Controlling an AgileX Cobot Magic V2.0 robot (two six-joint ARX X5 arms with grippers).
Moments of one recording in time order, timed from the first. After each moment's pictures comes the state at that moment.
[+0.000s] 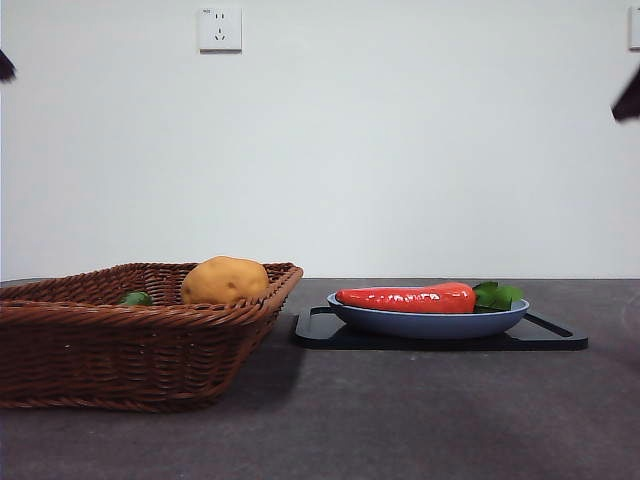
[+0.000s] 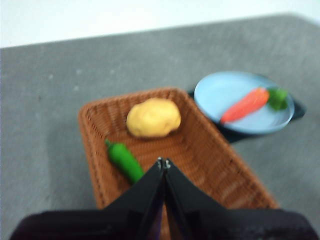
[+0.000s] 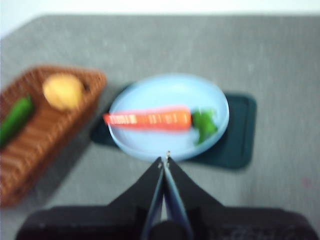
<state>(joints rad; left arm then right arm) -0.57 0.43 0.49 -0.38 -0.15 -0.13 0.47 0.52 0.46 -0.32 0.08 0.14</state>
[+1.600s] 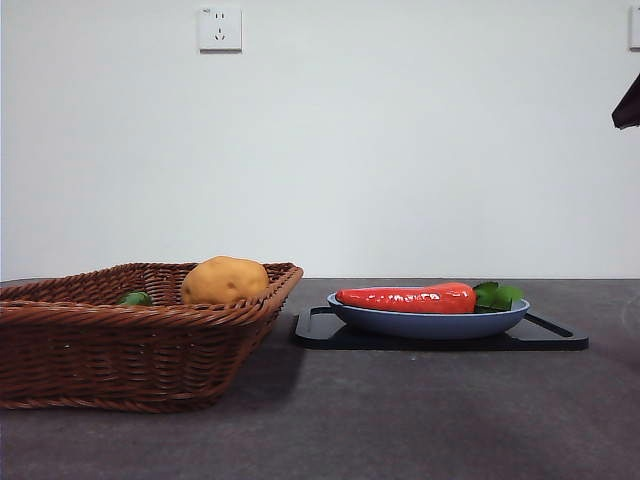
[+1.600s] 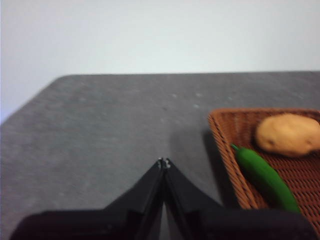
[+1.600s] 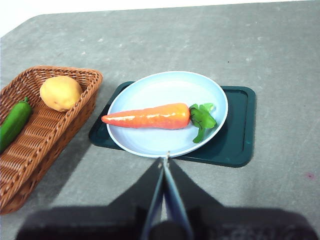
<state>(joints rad) -0.02 0.01 0.06 -0.15 -0.01 -0.02 0.47 0.53 0.46 -0.31 0.08 0.18</state>
